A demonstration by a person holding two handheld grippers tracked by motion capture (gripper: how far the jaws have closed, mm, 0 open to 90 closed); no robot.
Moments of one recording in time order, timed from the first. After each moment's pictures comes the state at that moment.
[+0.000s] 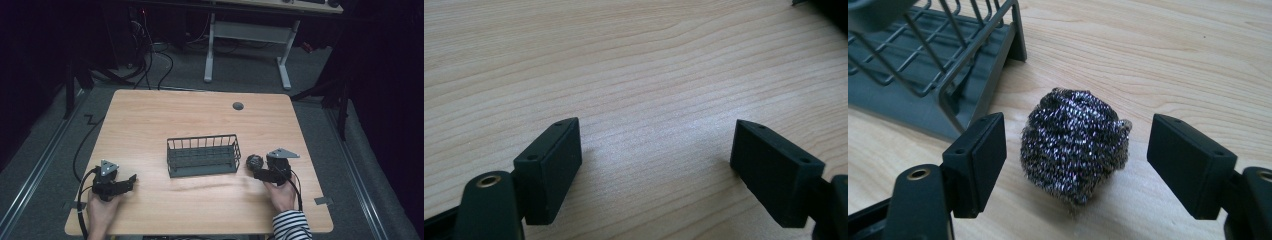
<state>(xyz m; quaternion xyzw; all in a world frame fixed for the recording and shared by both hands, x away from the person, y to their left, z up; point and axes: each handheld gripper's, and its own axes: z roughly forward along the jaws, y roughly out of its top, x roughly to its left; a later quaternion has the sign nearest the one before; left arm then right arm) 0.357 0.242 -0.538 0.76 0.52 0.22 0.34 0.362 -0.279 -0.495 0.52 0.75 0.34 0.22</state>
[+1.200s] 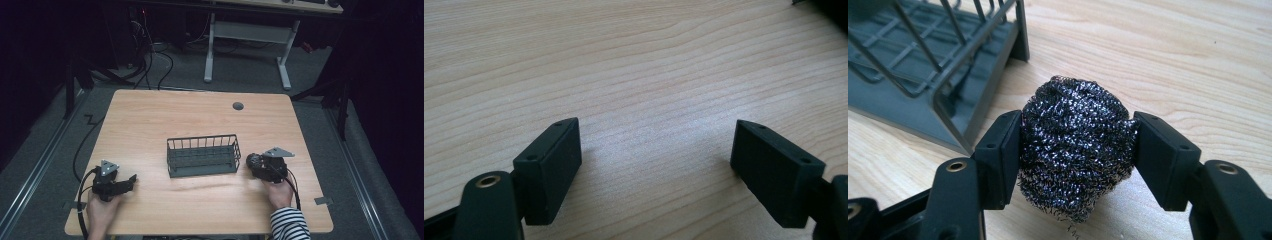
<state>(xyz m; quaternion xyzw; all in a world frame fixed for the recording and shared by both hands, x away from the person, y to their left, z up) 0.357 0.242 -0.538 0.76 0.52 0.22 0.34 0.369 -0.273 -0.501 0.51 0.76 0.34 0.23</state>
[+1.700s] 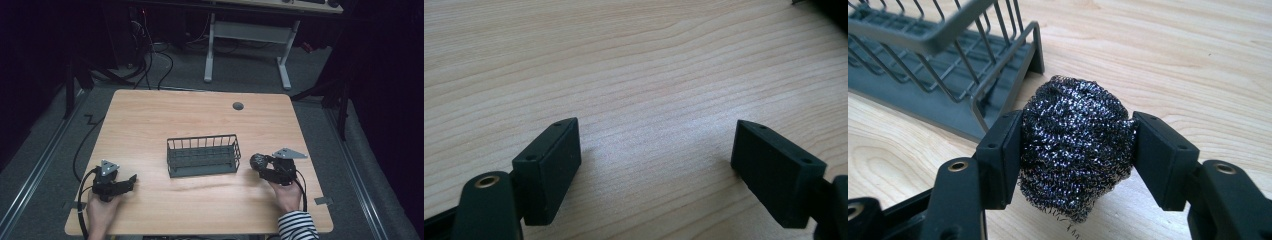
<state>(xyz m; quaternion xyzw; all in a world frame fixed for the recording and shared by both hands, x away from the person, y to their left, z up) 0.357 0.241 -0.538 0.76 0.52 0.22 0.34 0.353 -0.291 -0.480 0.49 0.76 0.38 0.21</state>
